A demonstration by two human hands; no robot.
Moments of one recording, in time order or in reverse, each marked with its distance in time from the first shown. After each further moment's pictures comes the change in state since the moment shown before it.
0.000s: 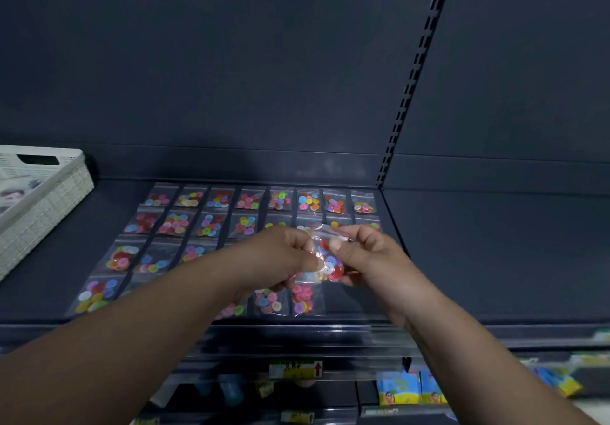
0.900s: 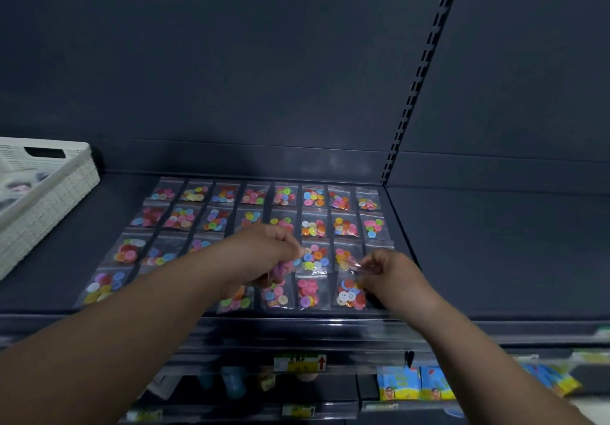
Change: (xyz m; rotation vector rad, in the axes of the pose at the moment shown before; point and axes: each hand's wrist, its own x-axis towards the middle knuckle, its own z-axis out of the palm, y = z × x) left_hand -0.007 -0.017 -0.015 -0.151 0.079 -0.095; right_hand 0.010 0.037 -0.028 -0.720 0.202 0.083
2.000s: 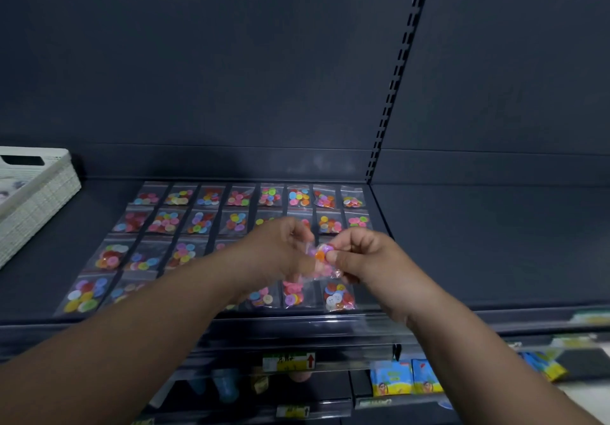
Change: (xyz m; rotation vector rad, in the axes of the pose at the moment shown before) left_hand -0.001 0.017 0.031 0.011 -0.065 0.132; right_hand -0.028 -0.033 -0.013 0.573 -0.205 -0.175
